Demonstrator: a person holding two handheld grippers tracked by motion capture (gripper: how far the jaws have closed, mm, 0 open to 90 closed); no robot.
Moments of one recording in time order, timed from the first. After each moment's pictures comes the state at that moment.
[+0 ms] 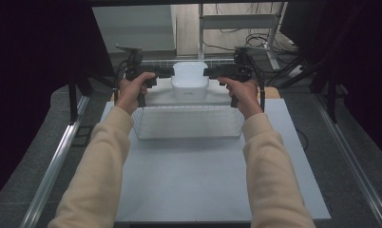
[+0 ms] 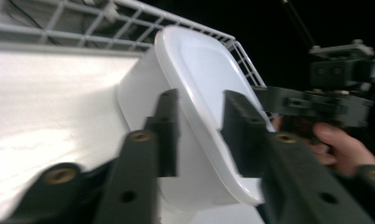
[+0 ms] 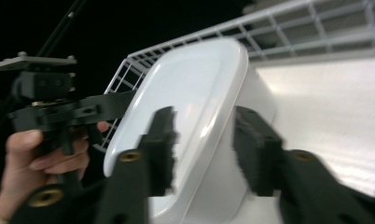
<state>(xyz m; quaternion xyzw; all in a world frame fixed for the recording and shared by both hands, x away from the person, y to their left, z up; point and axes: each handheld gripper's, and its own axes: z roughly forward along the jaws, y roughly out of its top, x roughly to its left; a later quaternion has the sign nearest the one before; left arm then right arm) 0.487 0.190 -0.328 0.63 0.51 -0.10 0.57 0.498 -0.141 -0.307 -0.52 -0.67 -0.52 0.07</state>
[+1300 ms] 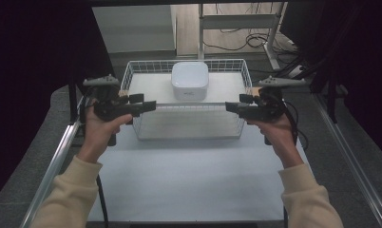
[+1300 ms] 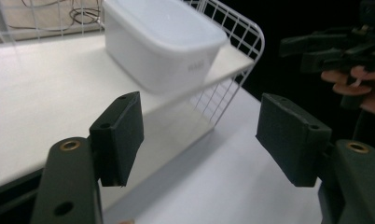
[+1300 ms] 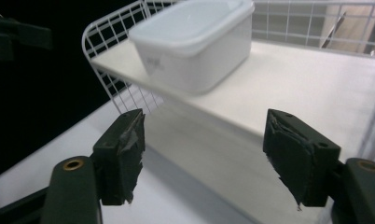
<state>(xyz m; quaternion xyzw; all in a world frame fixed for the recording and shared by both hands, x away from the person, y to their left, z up) 0.322 0.213 -0.317 0.73 0.40 0.10 0.54 0.370 -0.203 -0.315 -0.36 -0.76 -0.52 -0.13</state>
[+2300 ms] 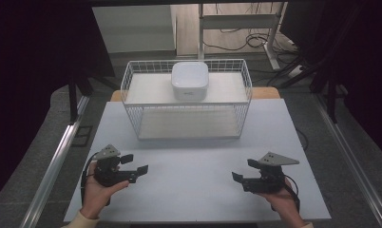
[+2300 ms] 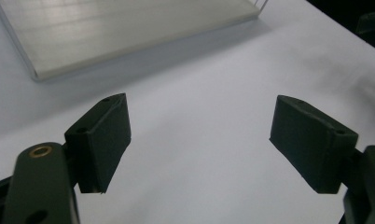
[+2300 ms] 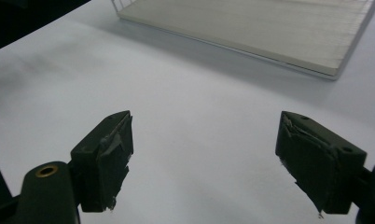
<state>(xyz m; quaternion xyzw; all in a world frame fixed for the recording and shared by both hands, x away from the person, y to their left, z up) 0.246 0.226 -0.469 0.76 0.46 0.10 0.46 0.268 -0.239 -0.468 -0.38 -0.80 -0.45 -0.13</state>
